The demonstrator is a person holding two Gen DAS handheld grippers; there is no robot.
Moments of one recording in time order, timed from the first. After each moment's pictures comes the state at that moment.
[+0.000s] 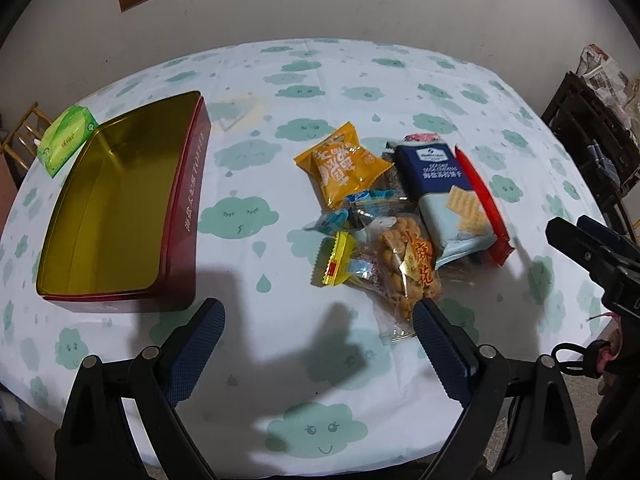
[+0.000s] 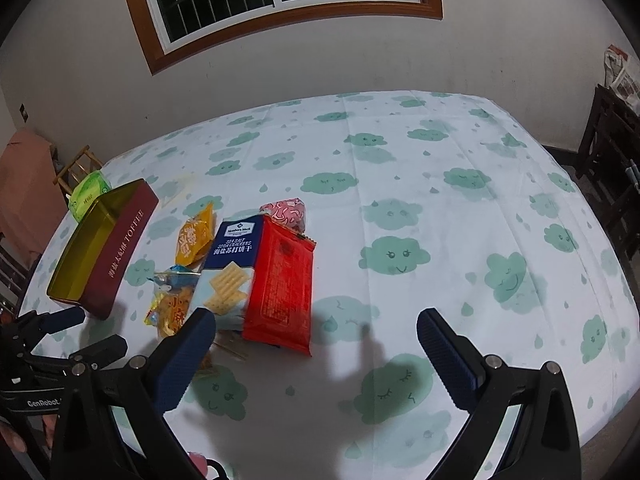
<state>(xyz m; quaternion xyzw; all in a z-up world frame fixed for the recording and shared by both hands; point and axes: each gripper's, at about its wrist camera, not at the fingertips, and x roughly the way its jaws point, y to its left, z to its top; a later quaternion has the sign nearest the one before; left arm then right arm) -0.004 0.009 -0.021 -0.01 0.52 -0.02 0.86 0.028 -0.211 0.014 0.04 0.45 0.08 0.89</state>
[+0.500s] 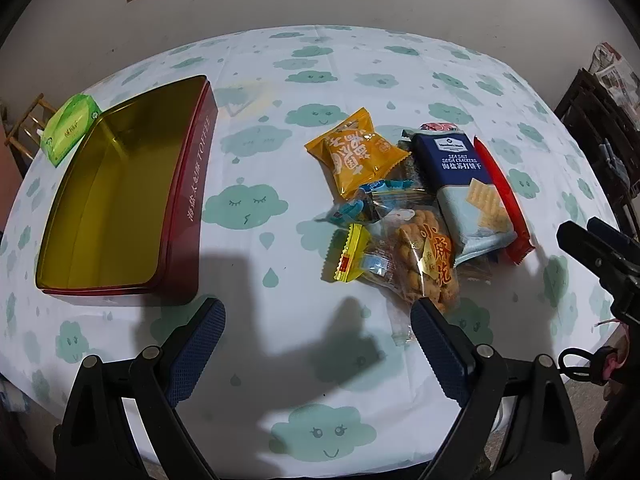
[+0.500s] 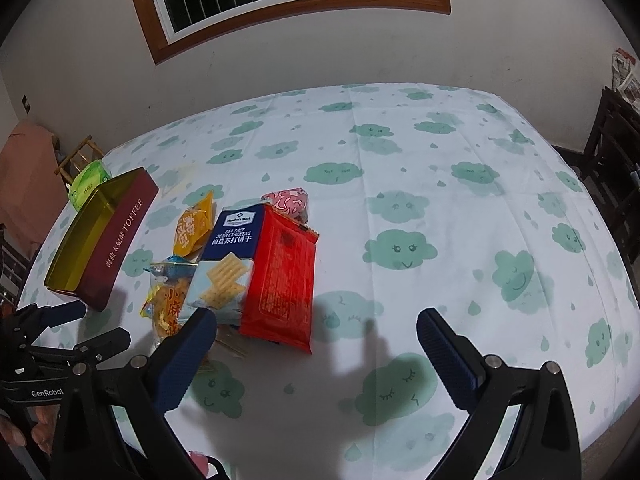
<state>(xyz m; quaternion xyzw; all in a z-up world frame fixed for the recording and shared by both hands) 0.004 0.011 -0.030 -0.02 0.53 0.00 0.85 0.033 -0.208 0.006 0.03 0.46 0.09 0.88</state>
